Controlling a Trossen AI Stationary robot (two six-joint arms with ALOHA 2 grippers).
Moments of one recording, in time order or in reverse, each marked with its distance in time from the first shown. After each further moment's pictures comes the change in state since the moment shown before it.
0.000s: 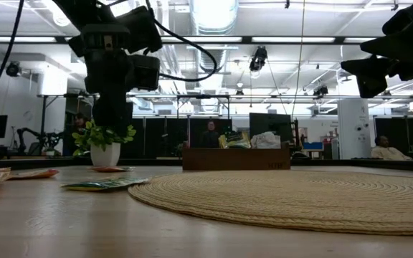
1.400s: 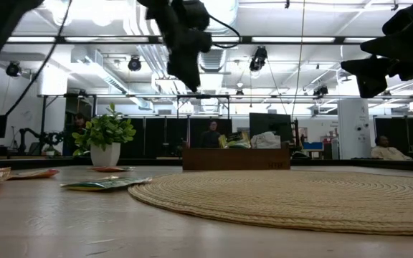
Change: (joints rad) left arm 0.351 0.435 1.074 -0.674 -0.373 0.547; right arm 0.000 0.000 0.000 0.000 0.000 0.000
